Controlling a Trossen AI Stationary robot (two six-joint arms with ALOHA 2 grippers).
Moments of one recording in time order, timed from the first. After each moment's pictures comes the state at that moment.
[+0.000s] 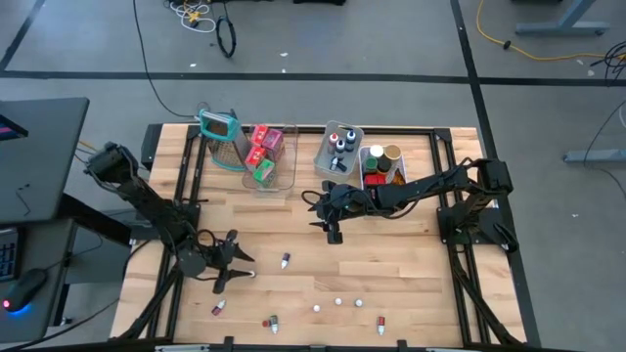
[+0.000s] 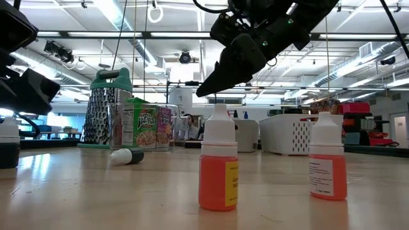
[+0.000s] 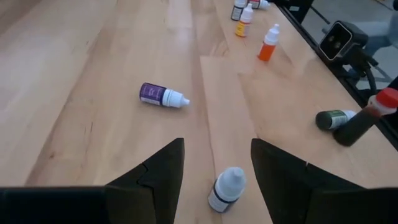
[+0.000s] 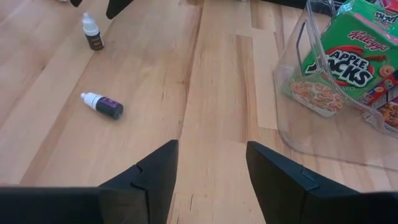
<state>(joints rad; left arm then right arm) -0.87 1.26 0.17 0.56 -0.64 -0.53 0.03 1.73 1.01 0.09 0.01 -0.17</state>
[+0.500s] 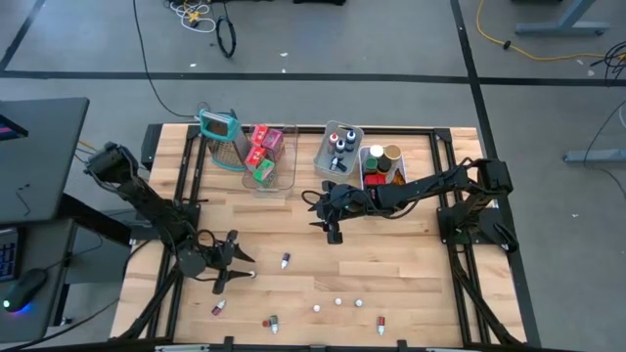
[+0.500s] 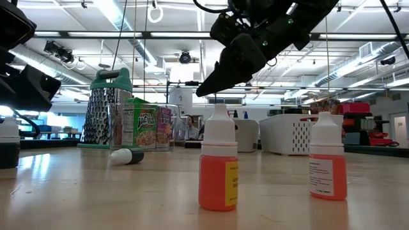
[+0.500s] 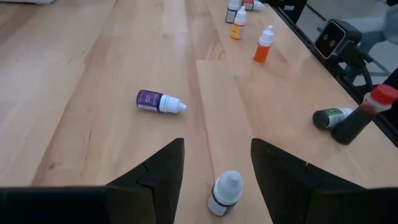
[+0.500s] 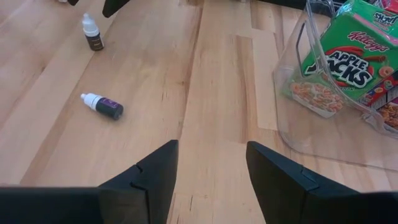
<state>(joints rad) -0.87 1.26 0.17 0.58 -0.64 -0.48 0.03 1.73 1.01 0.09 0.01 -0.17</state>
